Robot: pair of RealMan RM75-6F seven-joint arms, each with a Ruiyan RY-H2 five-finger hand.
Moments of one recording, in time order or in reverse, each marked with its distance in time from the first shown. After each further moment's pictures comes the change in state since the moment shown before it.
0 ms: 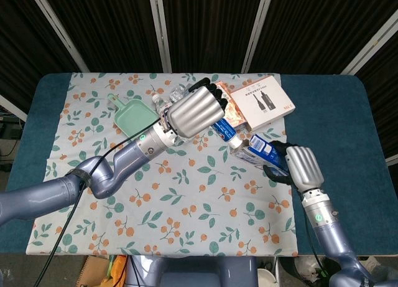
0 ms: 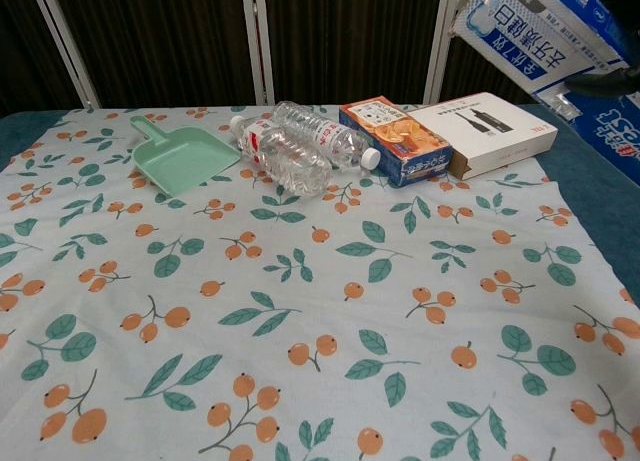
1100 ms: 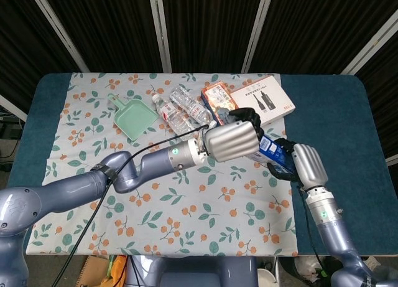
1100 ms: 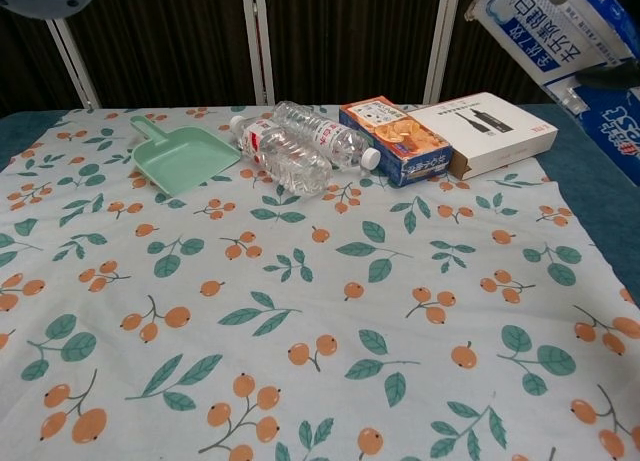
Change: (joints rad) left arm -0.178 -0.106 0.096 0.173 0.255 0.038 -0.040; right arm -0.011 0.012 0.027 0.010 0.050 -0.018 0.129
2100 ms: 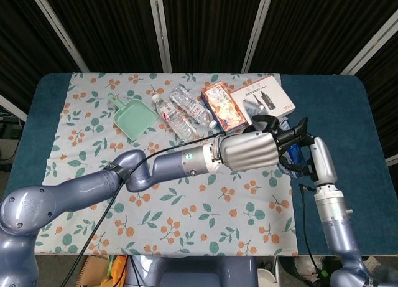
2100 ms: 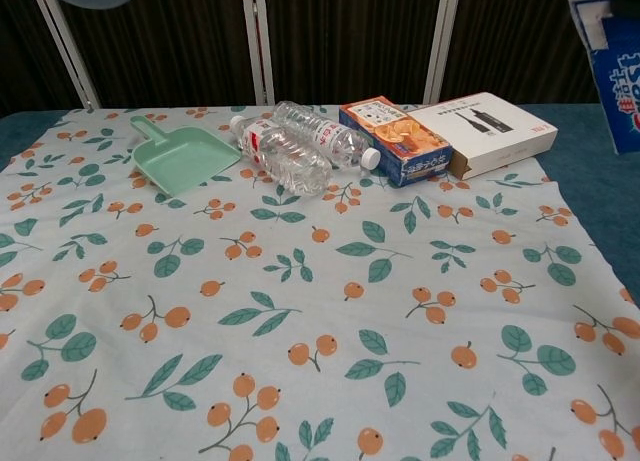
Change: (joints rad) left arm -0.060 -0.044 -0.027 0.038 0.024 0.075 -0.025; right arm -0.058 -0.026 0.094 -0.028 0.065 0.081 0.260
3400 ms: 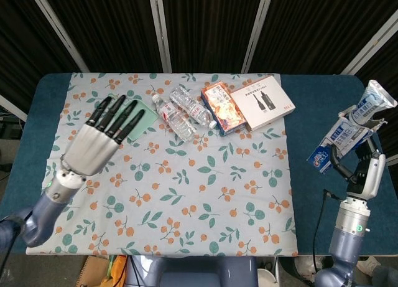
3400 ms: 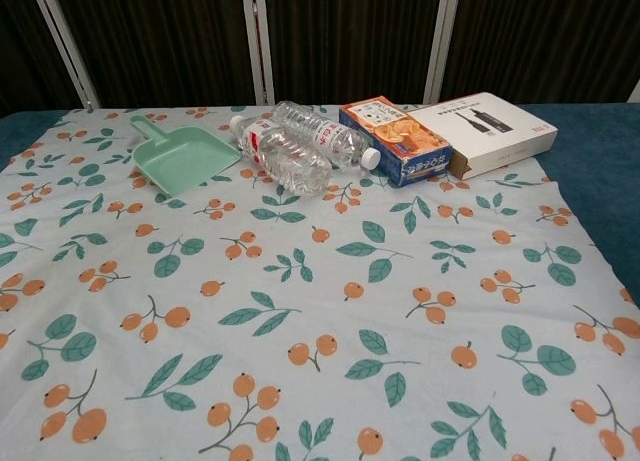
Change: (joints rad) left arm 0.729 0.308 0.224 -0.373 -0.116 0.549 -0.125; right arm -0.171 -0.292 0.057 0.286 -0.200 0.386 0.368
